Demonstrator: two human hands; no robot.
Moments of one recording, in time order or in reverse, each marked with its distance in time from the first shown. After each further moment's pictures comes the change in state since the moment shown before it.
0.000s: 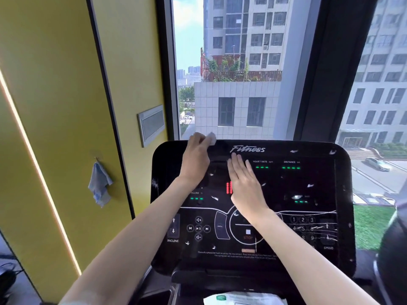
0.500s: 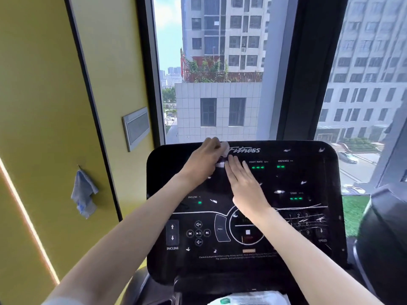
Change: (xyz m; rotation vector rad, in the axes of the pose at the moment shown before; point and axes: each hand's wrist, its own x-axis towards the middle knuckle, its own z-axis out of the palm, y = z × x) left_hand 0.012 0.006 -0.004 0.048 -0.281 0.375; right_hand 0.000 0.004 0.003 -0.114 -0.057 -0.039
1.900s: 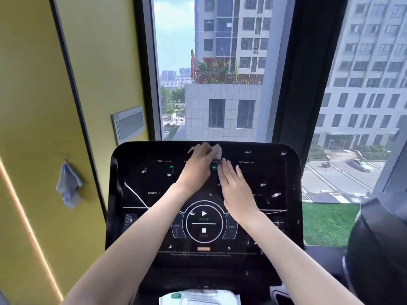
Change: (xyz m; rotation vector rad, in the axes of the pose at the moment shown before) left_hand 0.033 0.086 0.057 -0.086 0.173 -0.217; right_hand -0.043 0.081 -0.010 0.089 -0.016 -0.013
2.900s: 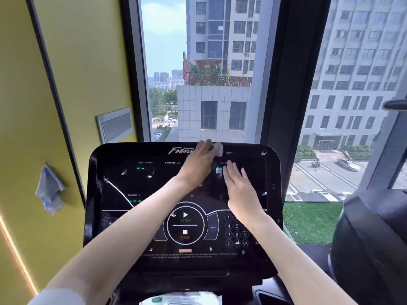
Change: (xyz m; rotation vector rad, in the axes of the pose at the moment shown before) left_hand 0.030 0.036 0.023 0.070 -0.115 0.113; right_hand -0.024 0.053 -0.003 0.043 -0.021 0.095
